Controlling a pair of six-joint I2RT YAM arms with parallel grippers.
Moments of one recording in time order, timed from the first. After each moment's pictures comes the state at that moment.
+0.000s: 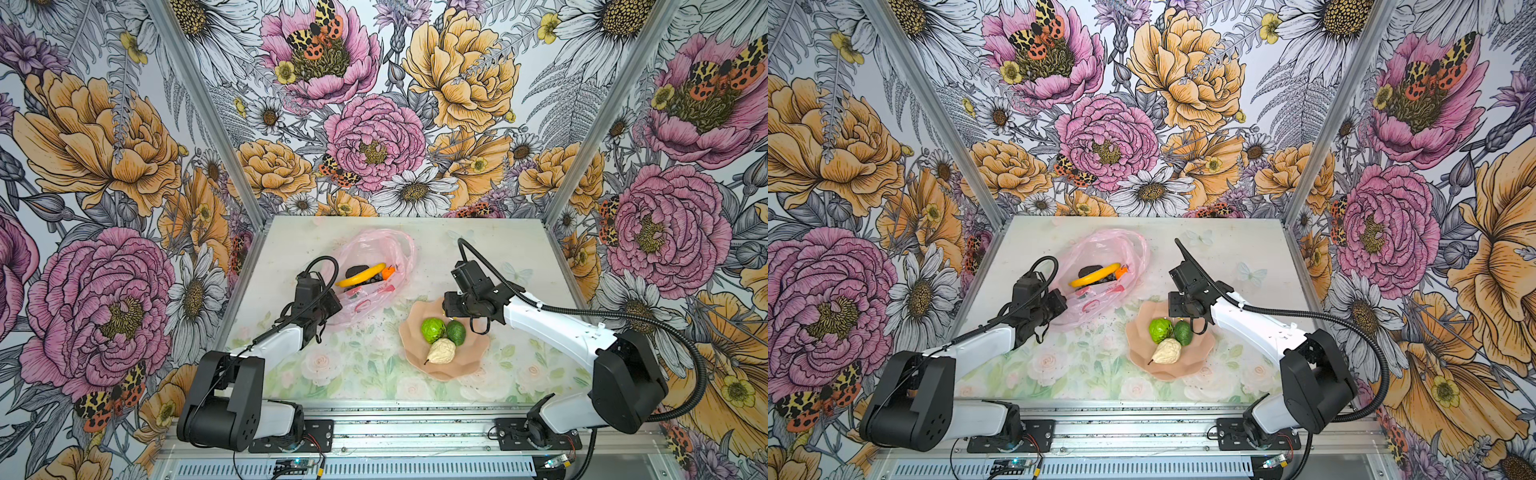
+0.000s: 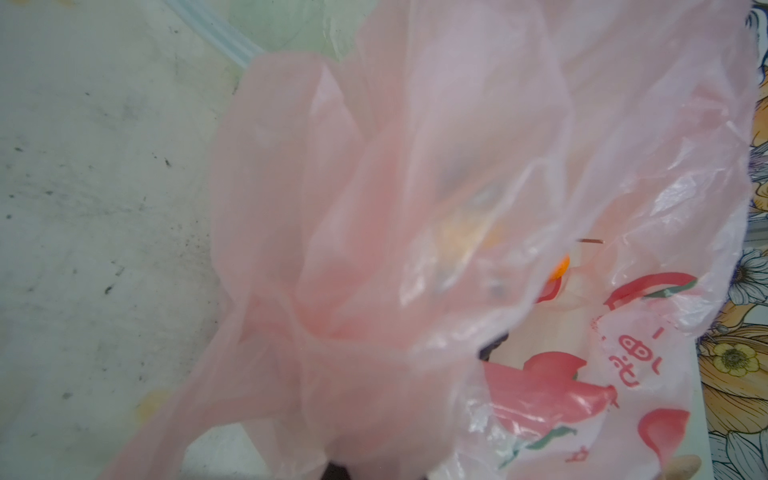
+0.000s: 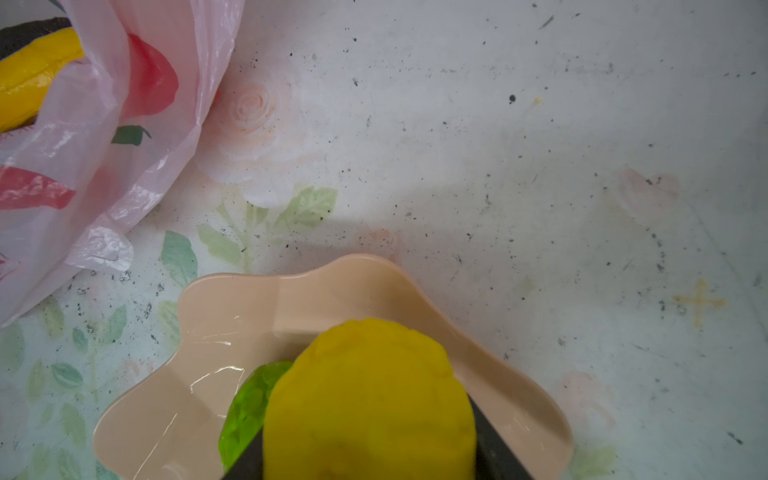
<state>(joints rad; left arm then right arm) -0.17 1.34 0.54 0.10 0.07 -0.71 0.56 1.46 1.01 -0.61 0.06 0.49</state>
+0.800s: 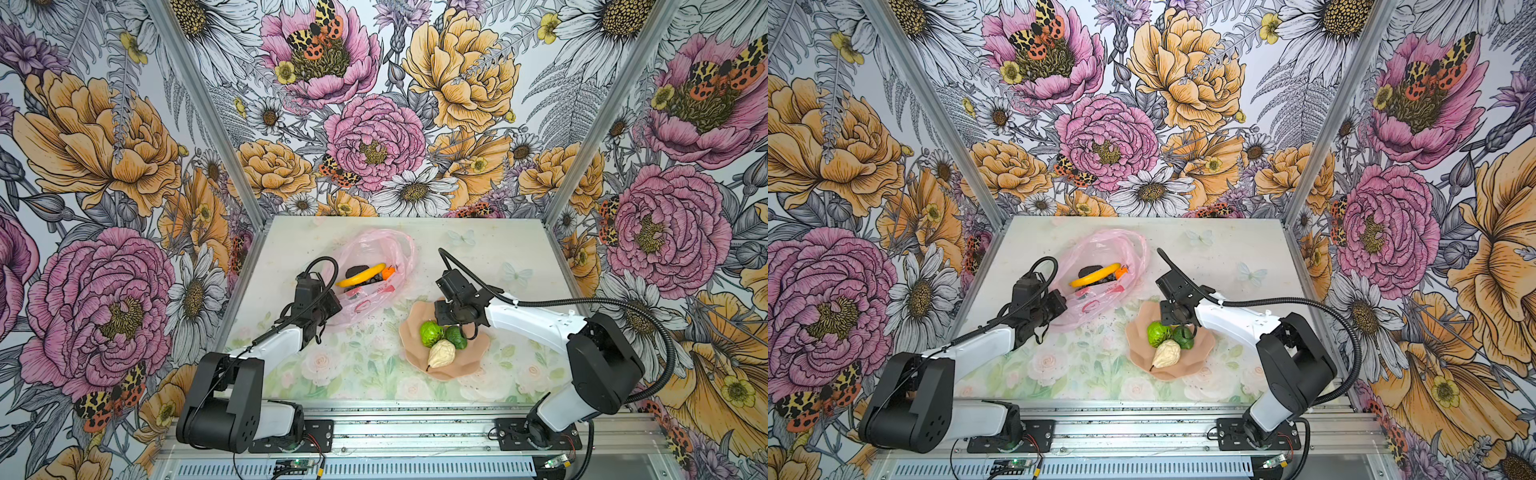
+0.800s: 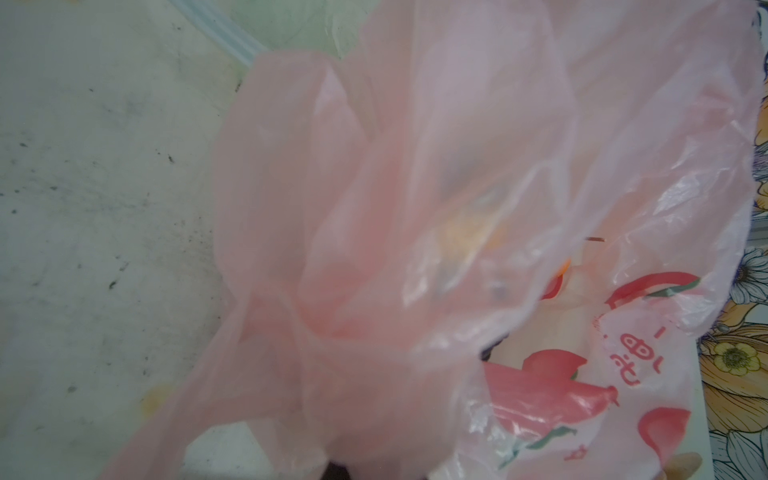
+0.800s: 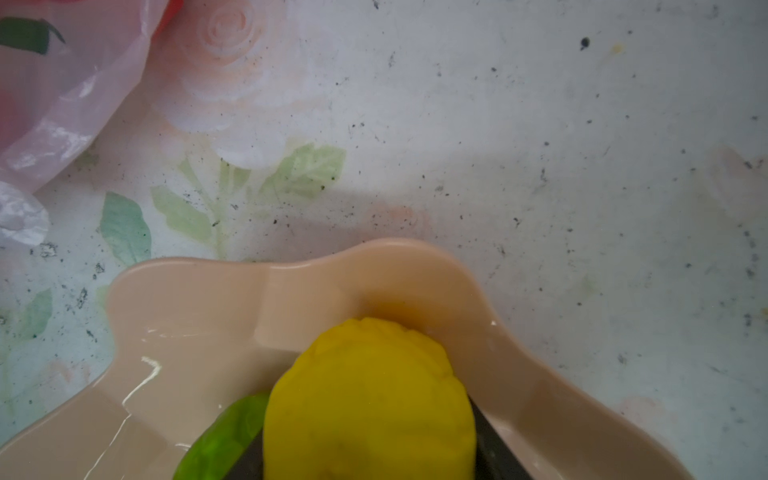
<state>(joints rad) -0.17 1.33 0.54 0.09 0.07 -0.71 0.64 1.58 1.00 -0.56 0.10 0.49</state>
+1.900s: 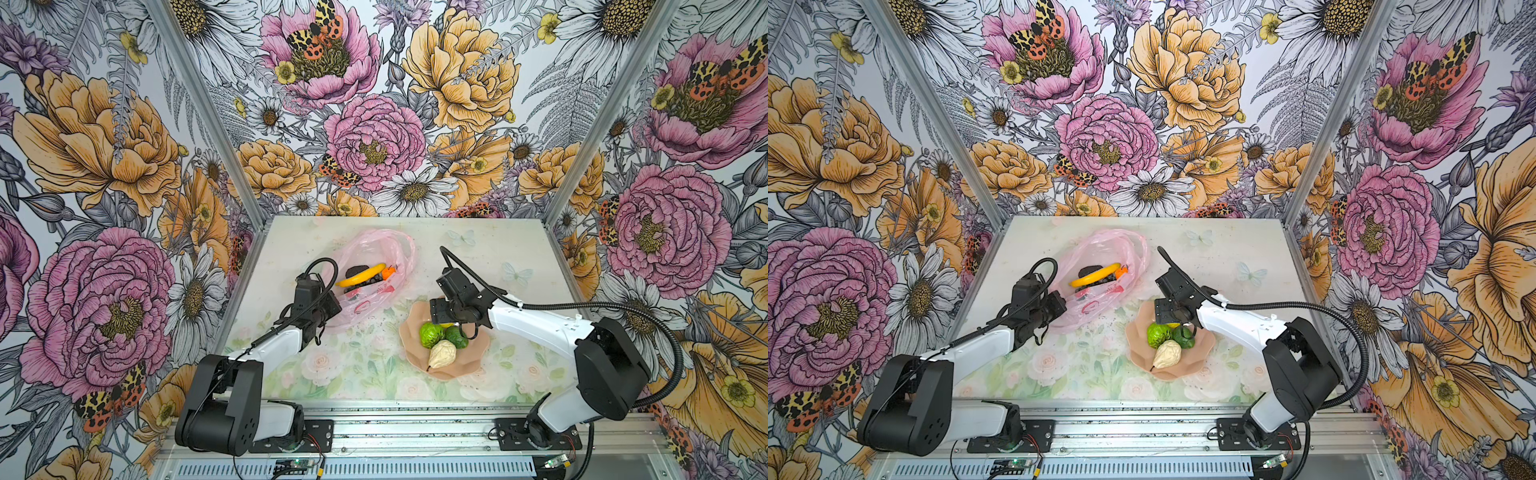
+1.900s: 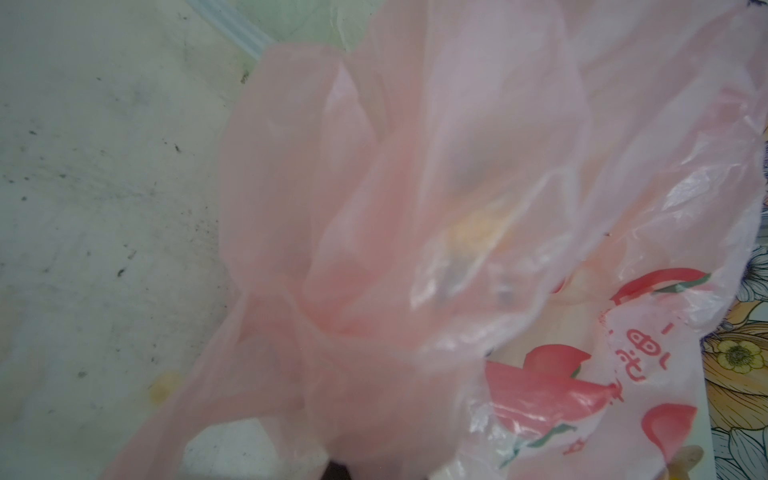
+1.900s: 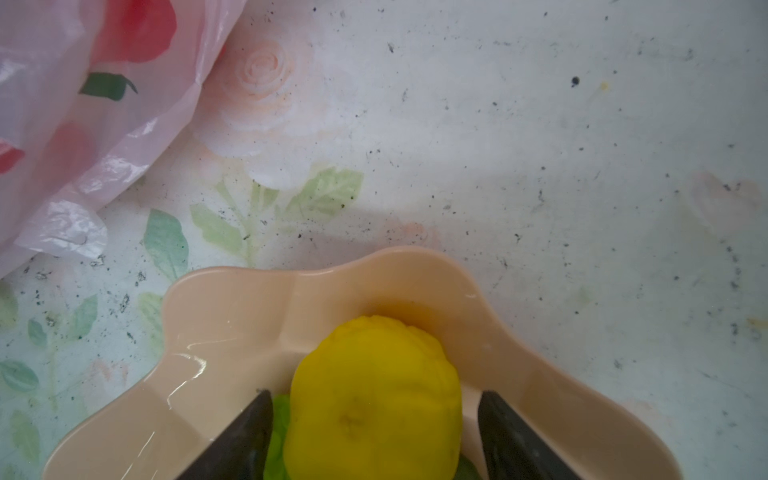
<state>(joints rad) -0.17 1.32 0.53 0.07 0.07 -0.71 0.64 1.52 1.00 -0.54 0.12 0.49</state>
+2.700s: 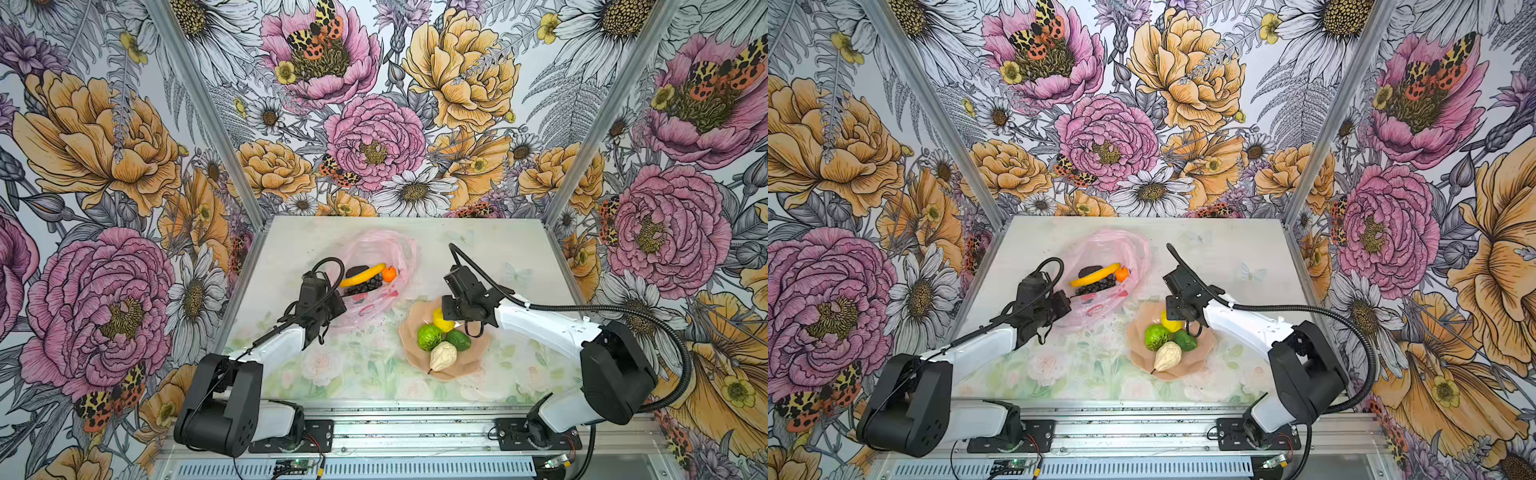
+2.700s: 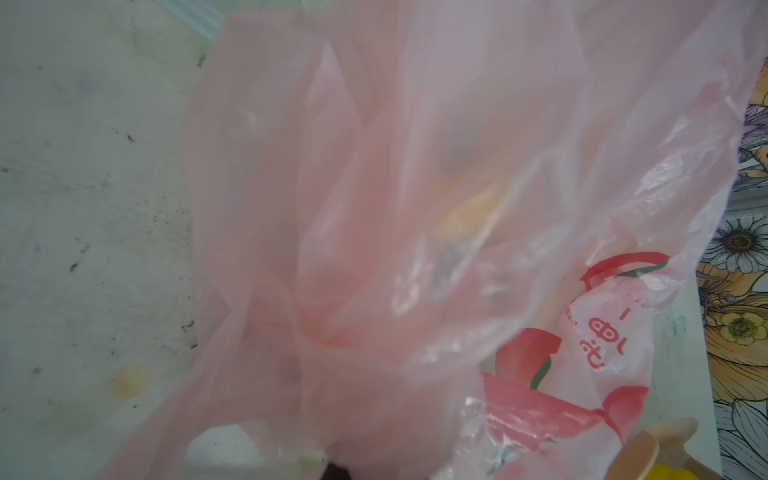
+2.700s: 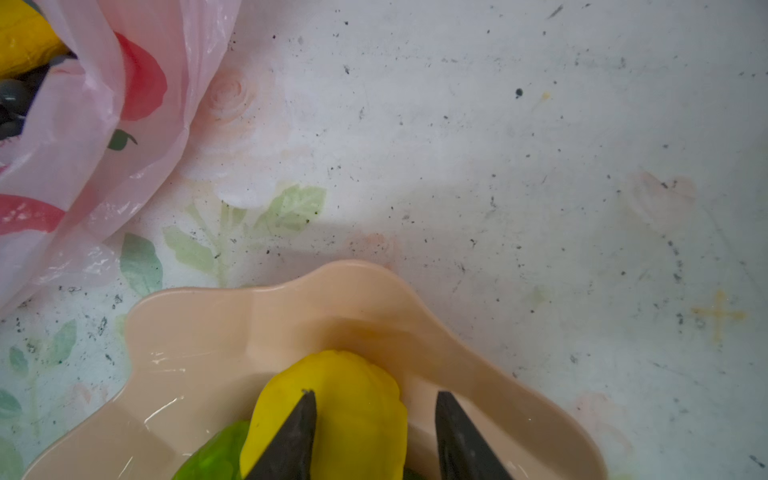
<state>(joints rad) -0.24 1.32 0.58 0.02 0.06 -0.68 0.60 1.51 0.98 -0.54 0.12 0.49</state>
